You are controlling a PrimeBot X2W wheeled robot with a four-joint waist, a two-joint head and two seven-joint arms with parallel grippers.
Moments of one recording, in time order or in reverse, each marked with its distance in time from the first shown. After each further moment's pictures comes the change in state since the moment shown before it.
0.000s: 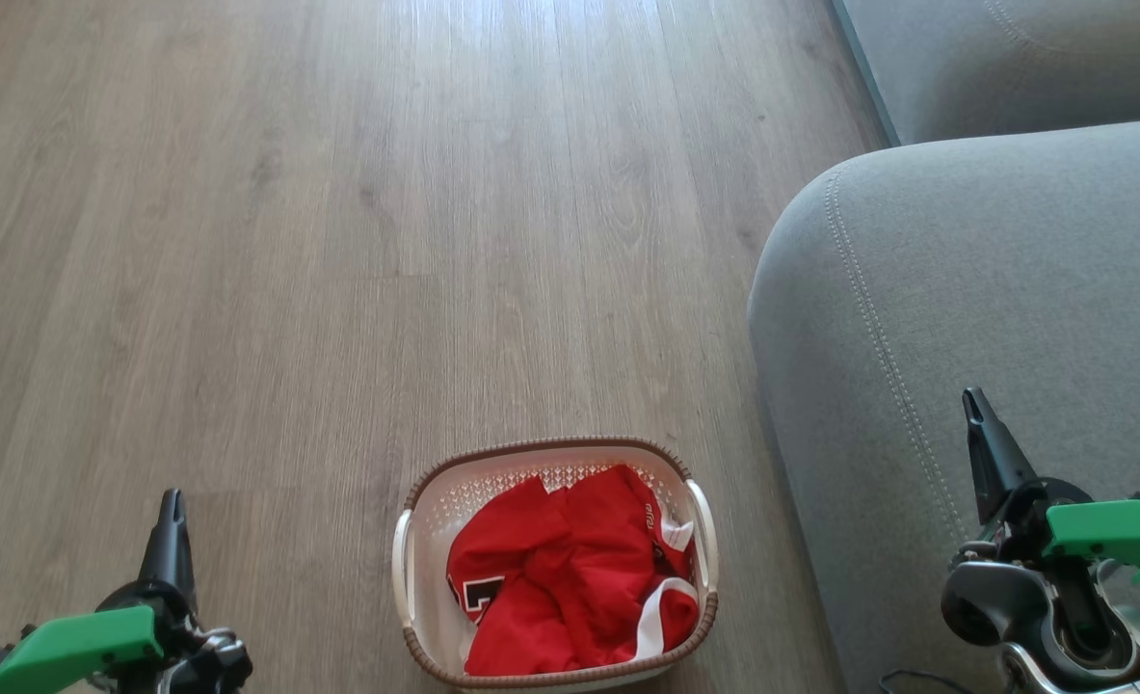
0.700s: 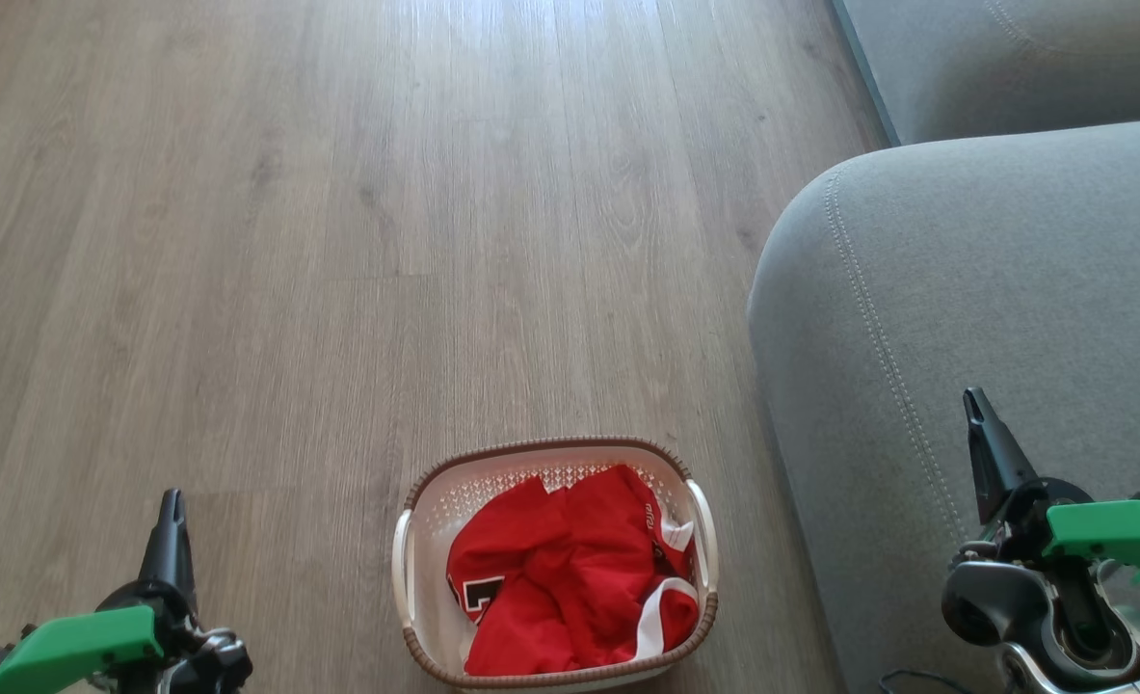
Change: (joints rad) left arm 0.000 0.000 0.000 0.000 0.000 0.000 0.000; right arm 0.000 0.000 0.000 0.000 0.000 0.000 -0.003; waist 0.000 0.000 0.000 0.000
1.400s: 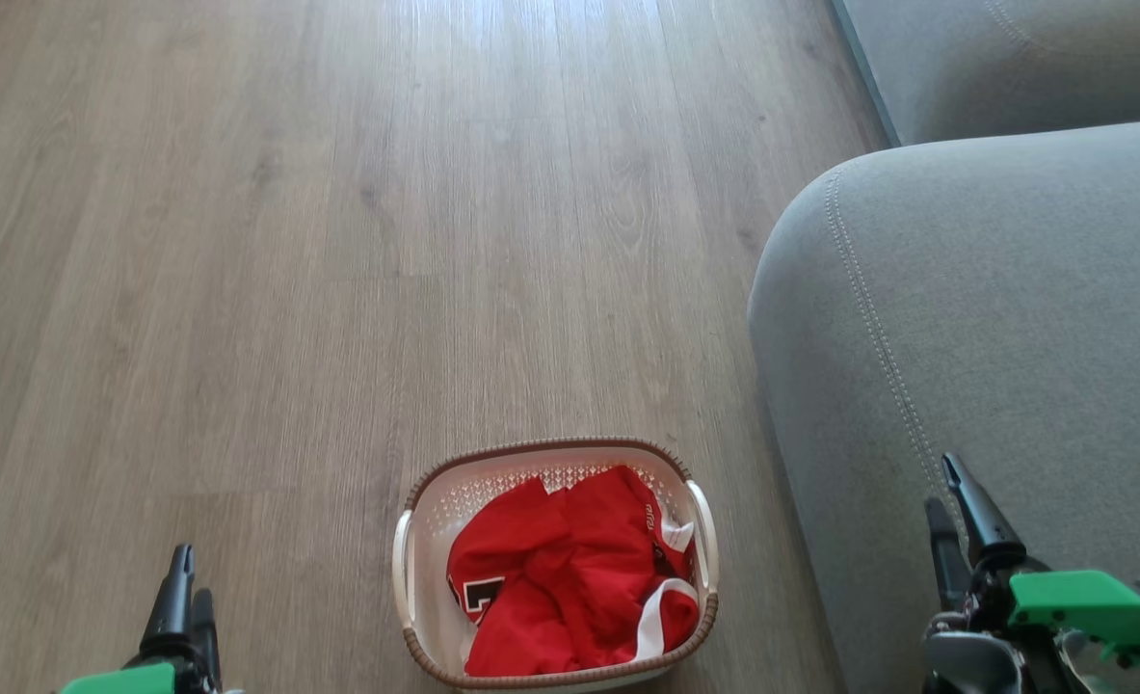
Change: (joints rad) left arm 0.048 -0.011 -0.005 0.085 0.000 0.001 -0.001; right arm 0.061 0.040 0.026 0.077 0.000 0.000 0.000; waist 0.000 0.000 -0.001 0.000
